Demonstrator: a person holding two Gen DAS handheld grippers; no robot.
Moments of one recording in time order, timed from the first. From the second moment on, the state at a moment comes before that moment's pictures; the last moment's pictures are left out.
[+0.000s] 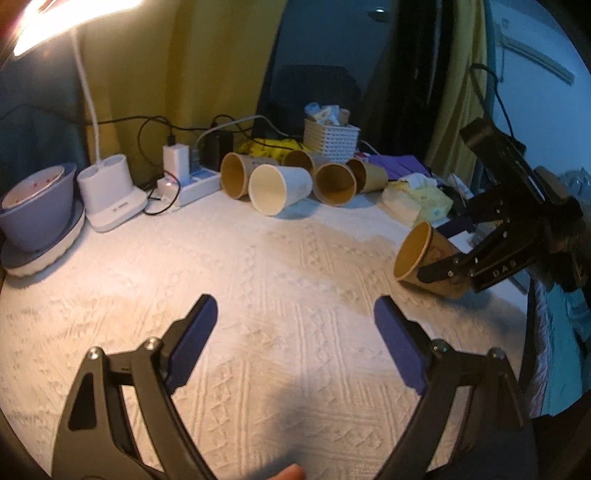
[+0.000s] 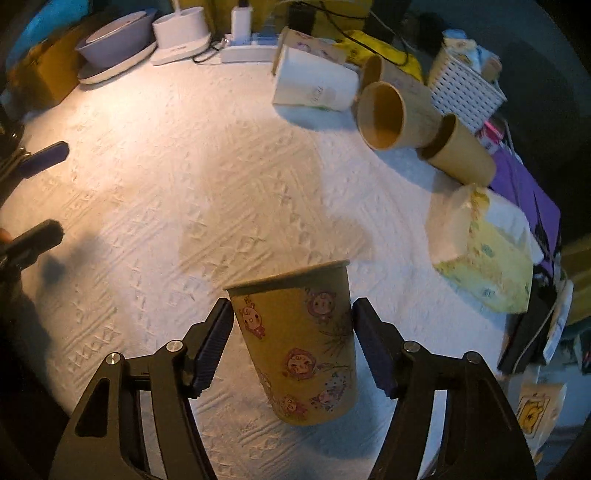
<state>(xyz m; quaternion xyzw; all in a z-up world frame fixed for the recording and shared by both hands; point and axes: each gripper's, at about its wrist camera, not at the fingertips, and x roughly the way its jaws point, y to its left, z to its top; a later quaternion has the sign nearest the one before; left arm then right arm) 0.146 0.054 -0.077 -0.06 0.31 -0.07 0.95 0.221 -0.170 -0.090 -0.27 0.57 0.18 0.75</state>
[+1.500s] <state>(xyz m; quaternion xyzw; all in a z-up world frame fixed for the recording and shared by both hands) 0.081 0.018 -0.064 -0.06 0.31 -0.01 0.95 0.118 -0.174 -0.090 -0.08 0.42 0.23 0.87</state>
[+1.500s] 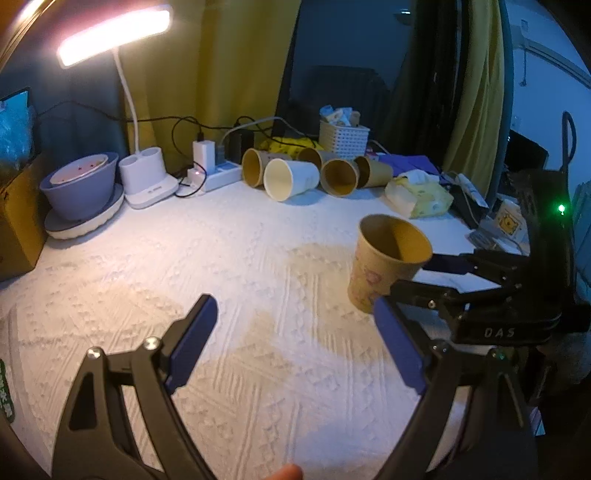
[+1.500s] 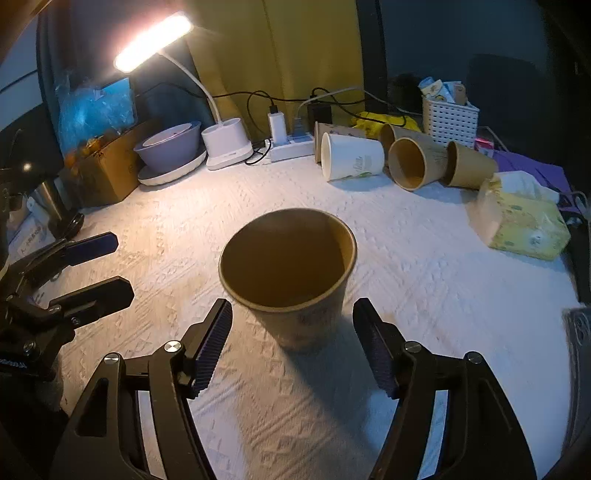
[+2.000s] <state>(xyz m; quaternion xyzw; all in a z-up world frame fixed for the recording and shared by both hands) 0.049 -0.007 -0.052 -0.04 0.30 -0.02 0.95 0.073 -0.190 -0.077 -0.08 0.43 0.18 0.88</state>
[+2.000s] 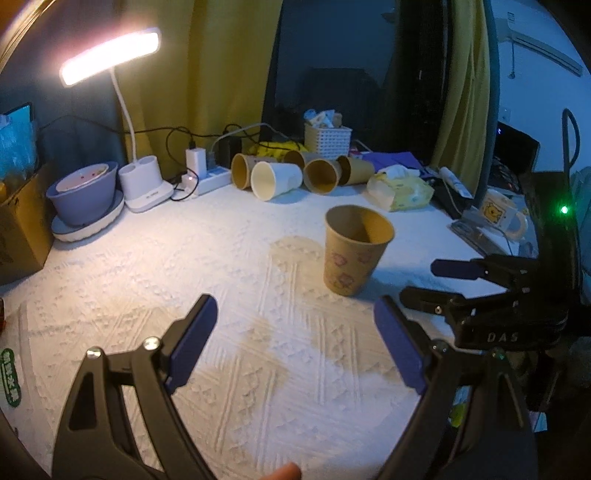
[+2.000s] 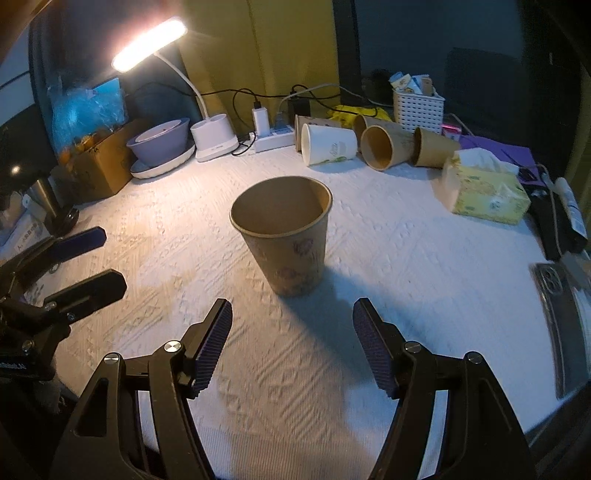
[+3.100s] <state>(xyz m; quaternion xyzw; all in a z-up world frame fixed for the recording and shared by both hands) -0.017 -0.016 0.028 -0.03 0.17 0.01 0.98 0.014 -0.194 0.011 -0.09 0.33 0.13 0.93</state>
